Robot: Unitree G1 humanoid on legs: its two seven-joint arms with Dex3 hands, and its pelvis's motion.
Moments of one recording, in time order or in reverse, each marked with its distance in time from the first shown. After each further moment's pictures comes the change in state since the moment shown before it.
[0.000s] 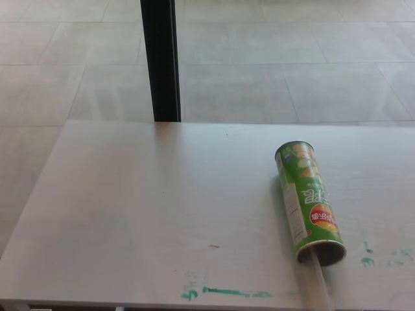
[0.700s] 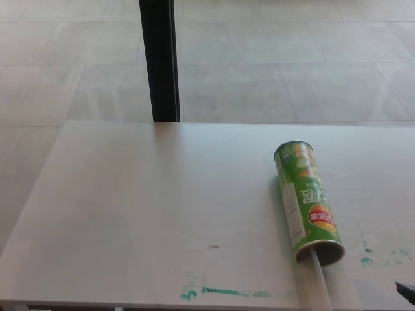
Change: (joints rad) left_arm 0.010 -0.001 0.005 0.015 -0.003 -0.019 -0.001; right_arm 0.221 -0.059 -0.330 -0.110 0.133 0.002 0.068
